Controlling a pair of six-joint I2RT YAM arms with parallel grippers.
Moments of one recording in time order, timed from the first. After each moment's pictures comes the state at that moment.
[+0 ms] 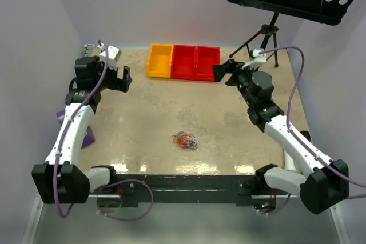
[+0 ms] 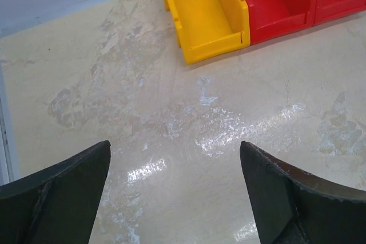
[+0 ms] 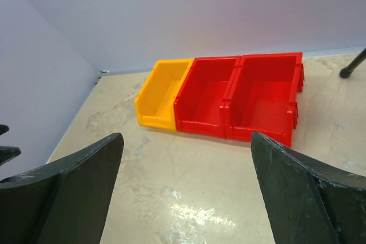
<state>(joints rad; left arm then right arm) 0.02 1.19 1.08 -0.34 0.32 0.20 0.41 1.13 0.87 0.27 0.07 0.44</state>
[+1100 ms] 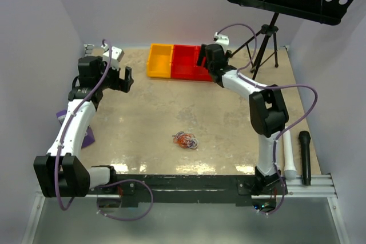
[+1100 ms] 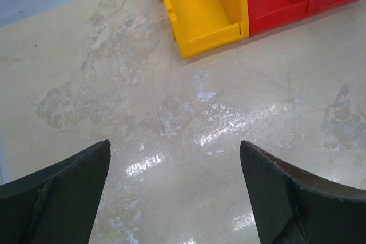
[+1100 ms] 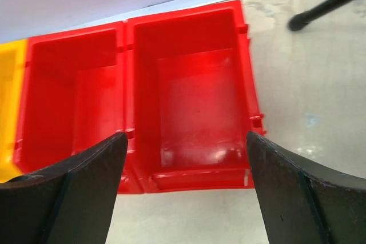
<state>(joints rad) 0.02 1.25 1.08 -0.32 0.34 0.21 0.43 2.03 1.55 0.04 0.44 0.42</state>
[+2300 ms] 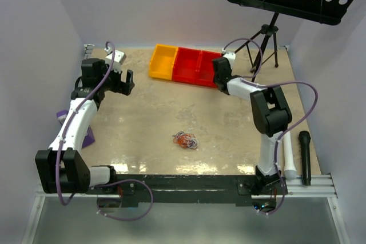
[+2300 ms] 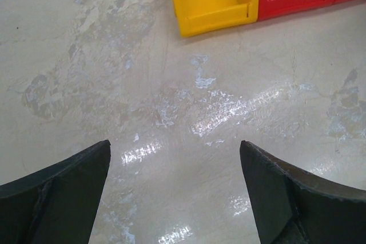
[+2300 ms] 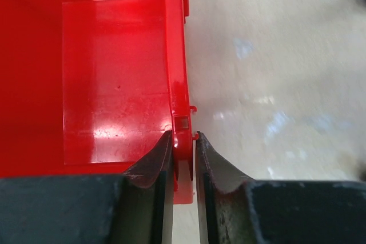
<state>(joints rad) 0.02 1.28 1.05 -0.32 0.34 0.23 0.38 2.07 1.41 -0.01 0.48 0.42</state>
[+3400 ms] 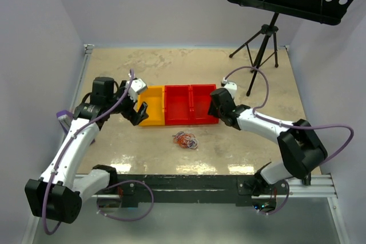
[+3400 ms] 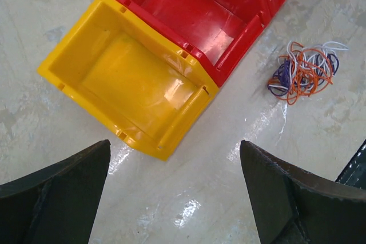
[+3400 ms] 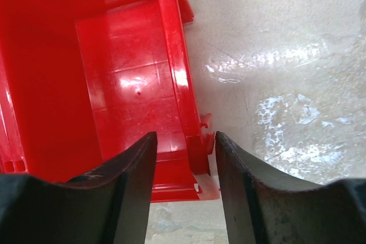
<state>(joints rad) -0.18 1.04 0.93 -0.64 0.52 0.43 0.61 1.47 0.81 -0.15 0.42 0.68</state>
